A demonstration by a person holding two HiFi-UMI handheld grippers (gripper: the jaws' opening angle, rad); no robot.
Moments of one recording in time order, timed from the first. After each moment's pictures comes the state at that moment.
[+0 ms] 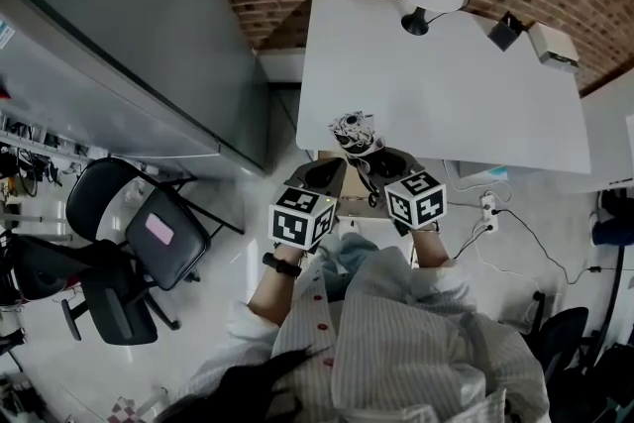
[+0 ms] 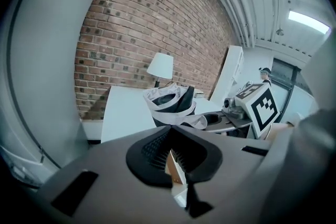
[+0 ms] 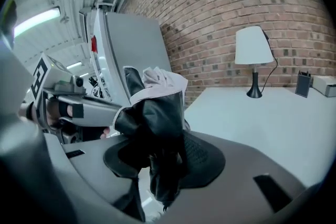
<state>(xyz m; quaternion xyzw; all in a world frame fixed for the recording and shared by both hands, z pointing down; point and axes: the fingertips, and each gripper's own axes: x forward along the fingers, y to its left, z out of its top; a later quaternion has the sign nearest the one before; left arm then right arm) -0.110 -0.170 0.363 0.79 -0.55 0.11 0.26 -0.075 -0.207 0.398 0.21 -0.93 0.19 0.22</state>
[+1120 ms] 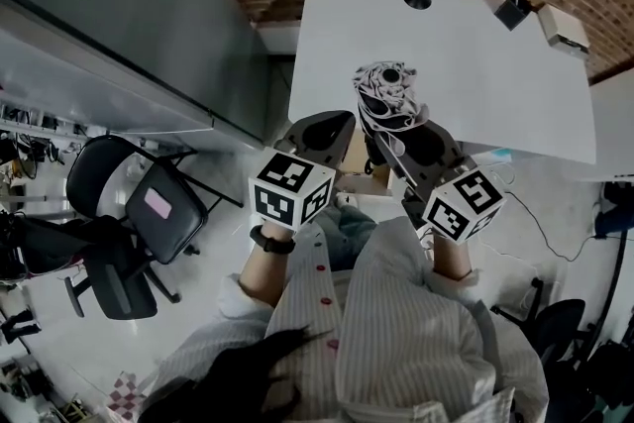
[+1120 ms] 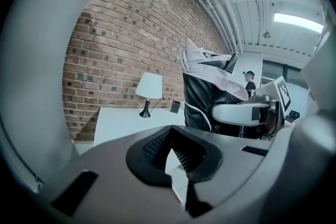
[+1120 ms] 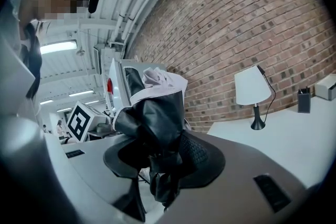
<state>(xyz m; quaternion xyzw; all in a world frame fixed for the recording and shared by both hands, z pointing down) -0.088 -0.206 0.277 0.82 -0.54 0.07 0.19 -0.037 -0.209 0.239 0.19 -0.97 0.17 0.05</state>
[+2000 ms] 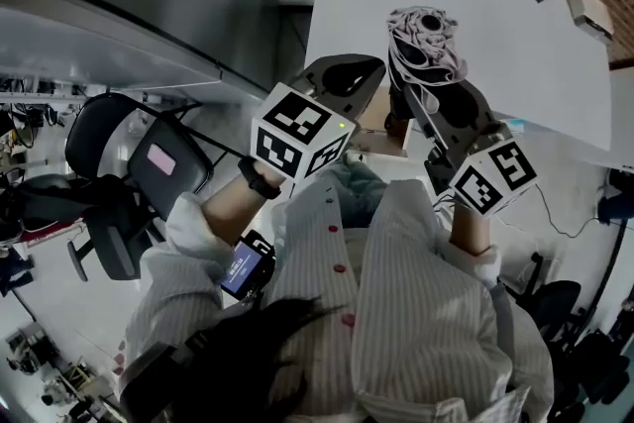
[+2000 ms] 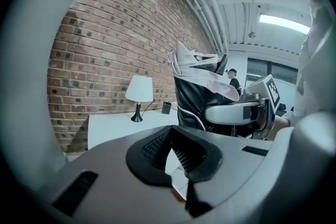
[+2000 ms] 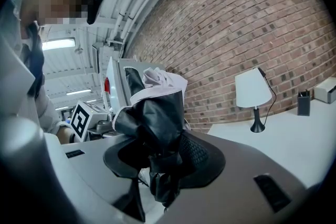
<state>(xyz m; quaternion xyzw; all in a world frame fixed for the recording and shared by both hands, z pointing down) -0.095 -0.211 0.266 0.86 -0.48 0.08 0.15 -0.052 -0.214 0.235 0.20 -0.96 0.16 0.05</state>
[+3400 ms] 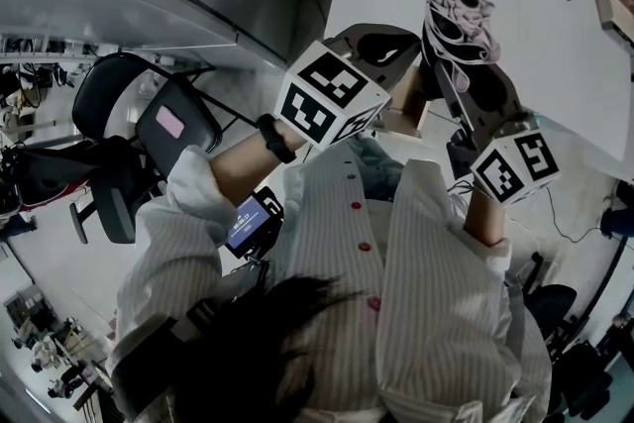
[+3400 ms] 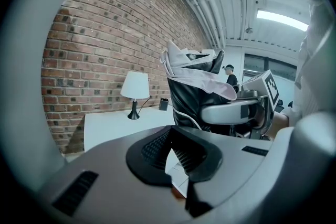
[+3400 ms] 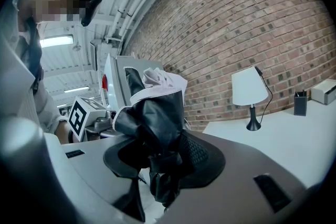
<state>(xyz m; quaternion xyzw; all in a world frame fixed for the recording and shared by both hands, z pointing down) -0.082 -0.214 0.275 0.87 -0.46 0.10 0.15 -0.047 -0.217 0.246 0.21 -0.96 0.16 0.07</state>
